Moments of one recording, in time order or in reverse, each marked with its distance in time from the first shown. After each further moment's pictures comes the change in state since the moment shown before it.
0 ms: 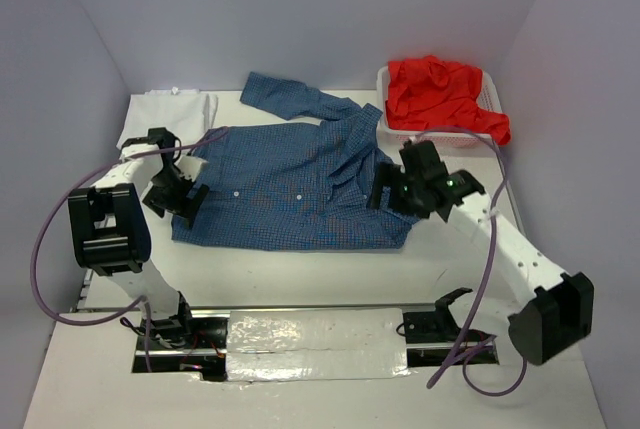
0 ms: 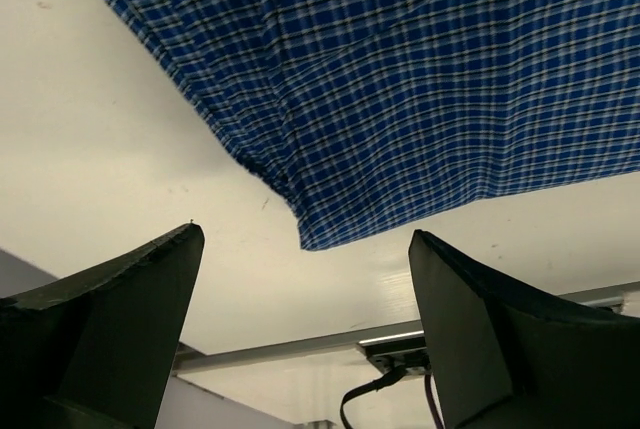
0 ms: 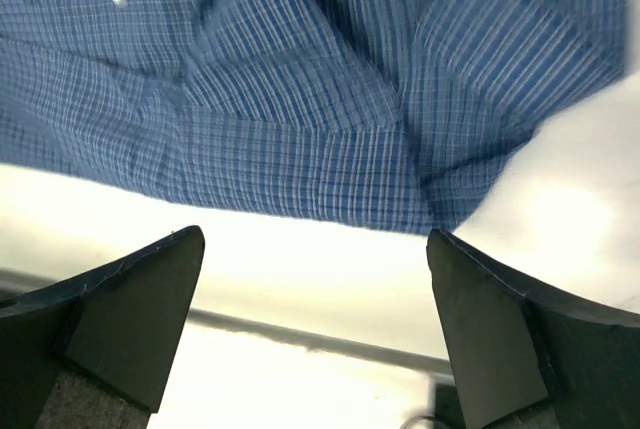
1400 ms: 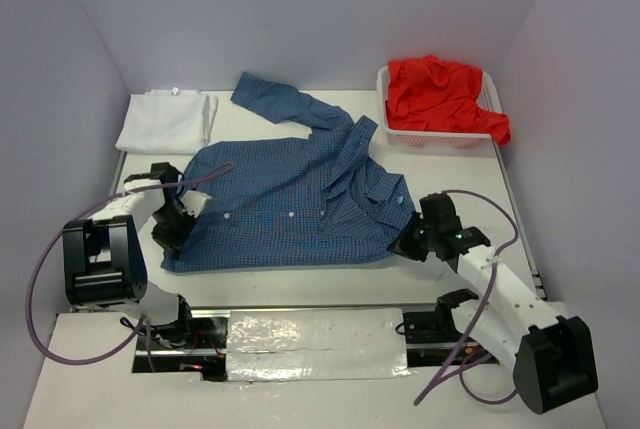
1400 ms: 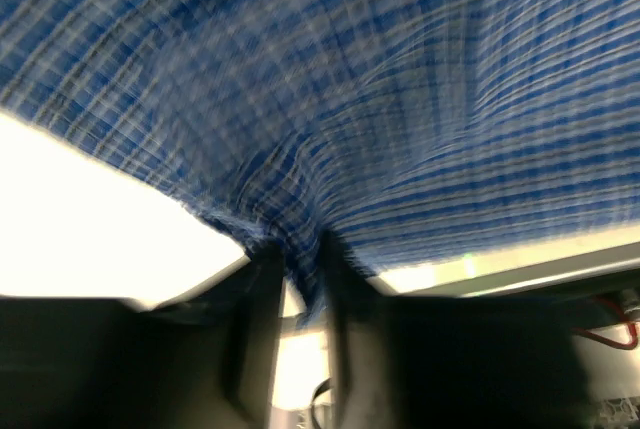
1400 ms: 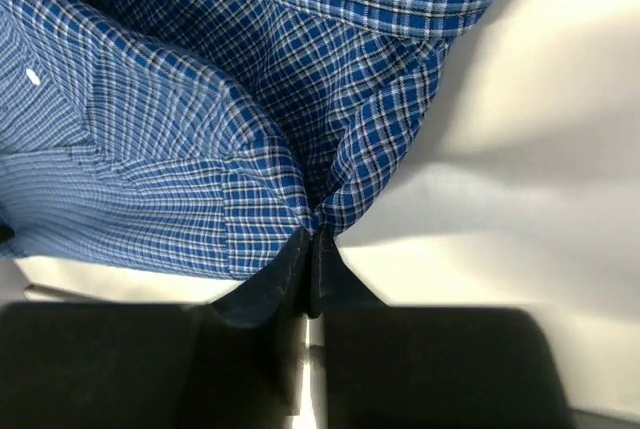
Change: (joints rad) left arm 0.000 -0.216 -0.357 0.081 -0.016 0.056; right arm -0.160 -0.289 -0.626 0.300 -0.189 0.290
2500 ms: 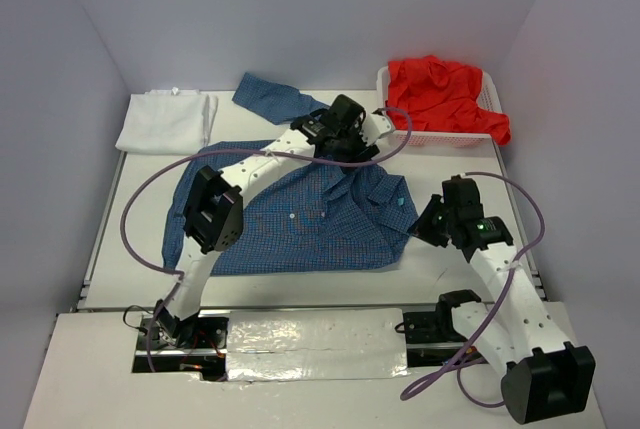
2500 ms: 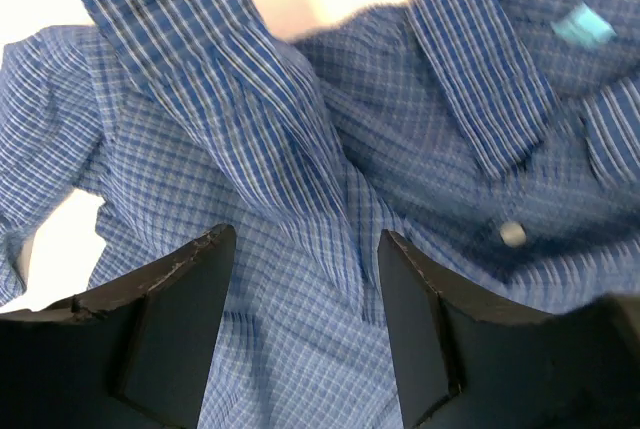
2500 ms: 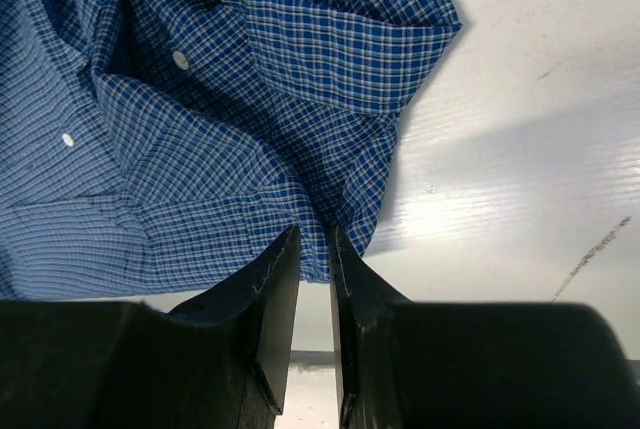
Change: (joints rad) left arm -0.885 0.689 1.190 0.274 0.083 -0.182; right arm -0.132 -0.086 0.201 -0.240 0.079 -0.143
